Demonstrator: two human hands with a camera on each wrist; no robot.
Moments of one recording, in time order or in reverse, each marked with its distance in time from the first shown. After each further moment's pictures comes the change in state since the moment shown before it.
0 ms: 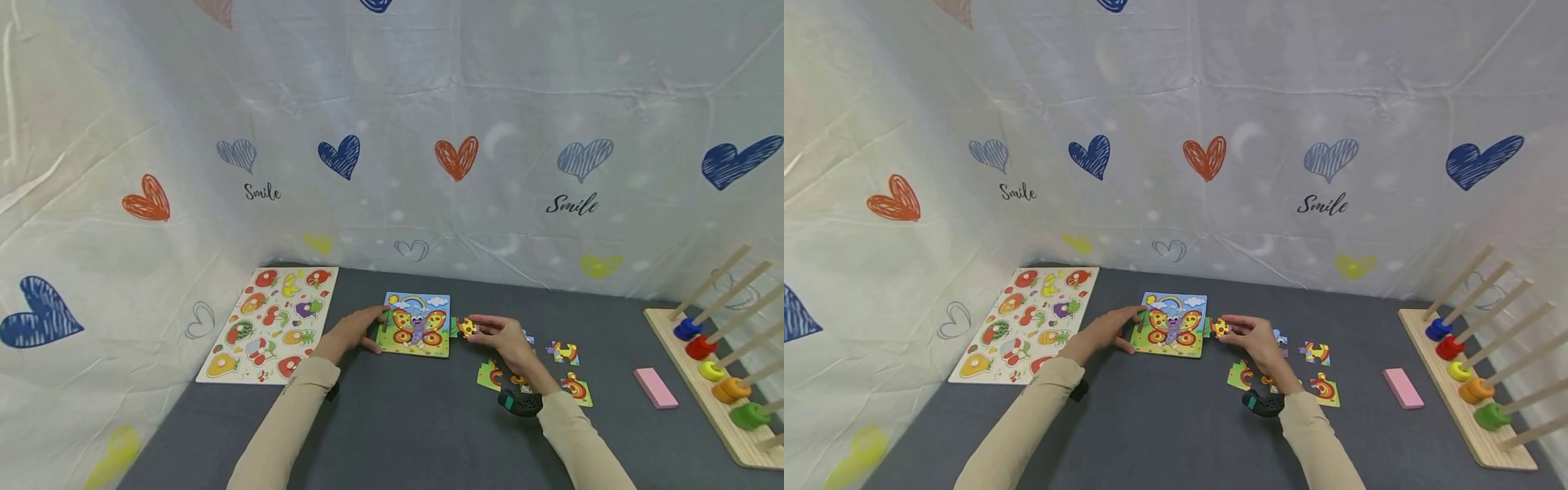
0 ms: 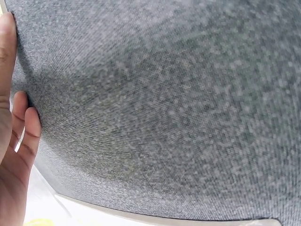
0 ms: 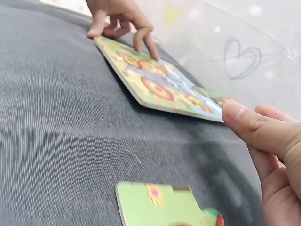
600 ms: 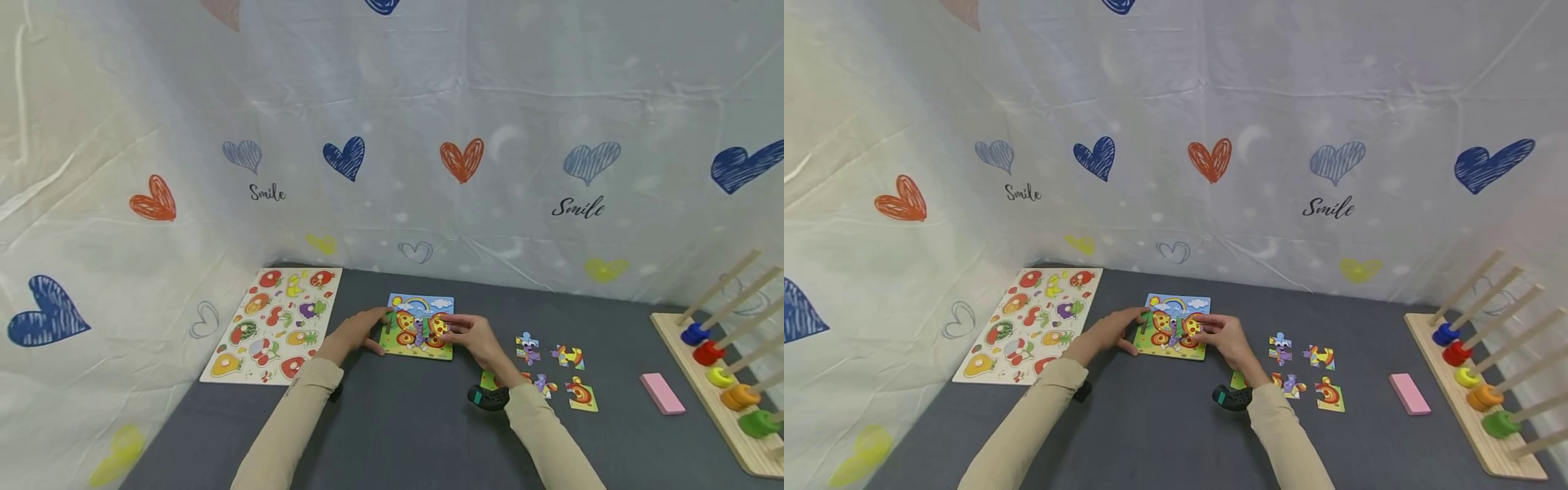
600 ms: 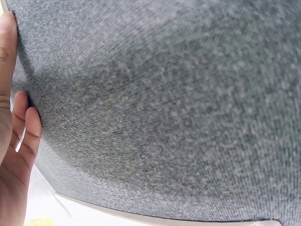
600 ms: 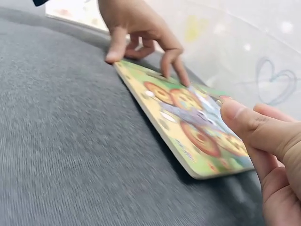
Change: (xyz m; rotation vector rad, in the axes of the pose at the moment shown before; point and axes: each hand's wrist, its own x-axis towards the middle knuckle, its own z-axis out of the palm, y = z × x) left_hand 0.002 -0.002 0.000 -0.021 -0.011 -0.020; right_hand 0.028 0.001 0.053 0.048 -0.057 -0.009
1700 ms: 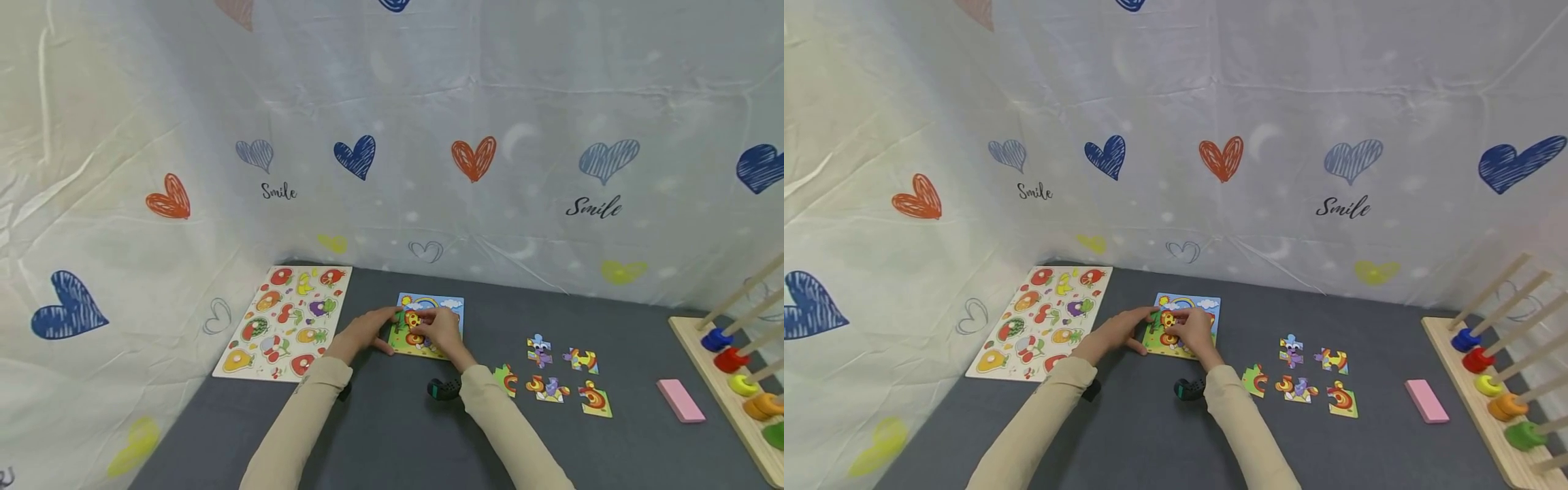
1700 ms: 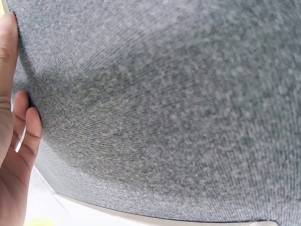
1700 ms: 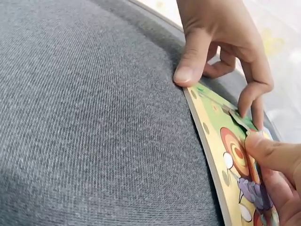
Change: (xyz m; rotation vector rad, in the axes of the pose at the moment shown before) left_hand -0.002 0.003 -0.002 0.010 -0.001 -0.010; right_hand 0.043 0.003 0.075 -0.473 0.165 -0.164
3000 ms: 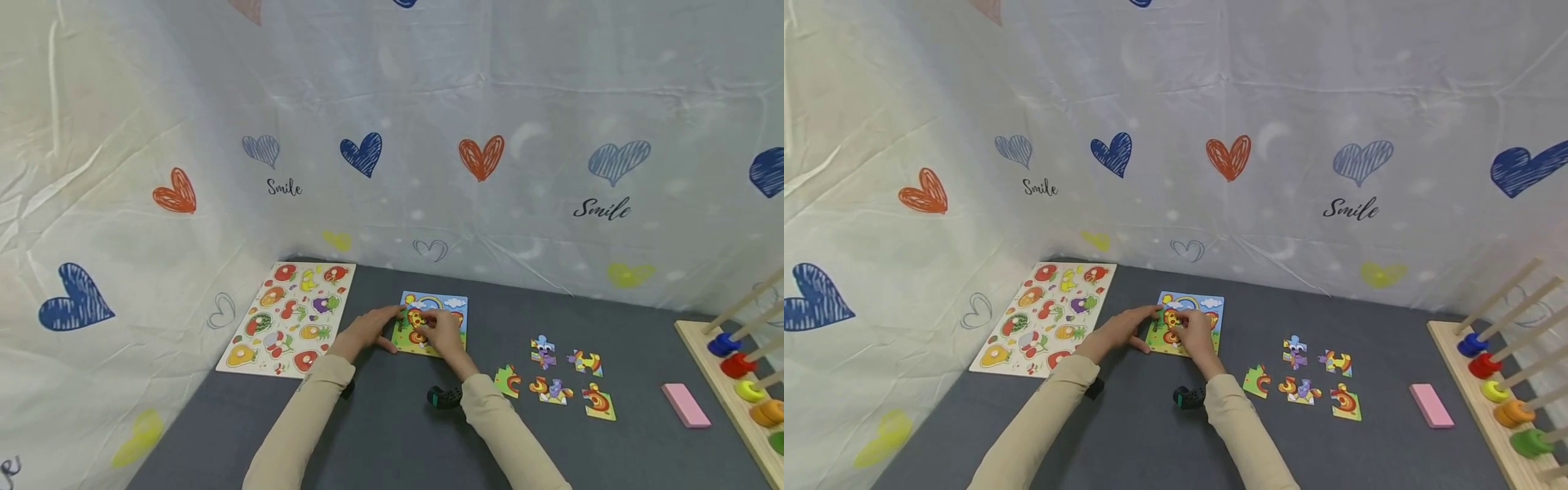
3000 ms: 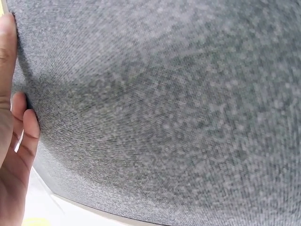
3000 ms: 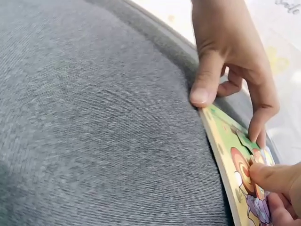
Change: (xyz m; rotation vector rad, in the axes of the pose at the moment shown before) left_hand -0.002 -0.002 0.001 0.036 -0.009 0.027; right_hand -0.008 -0.008 0.005 -0.153 0.046 -0.105
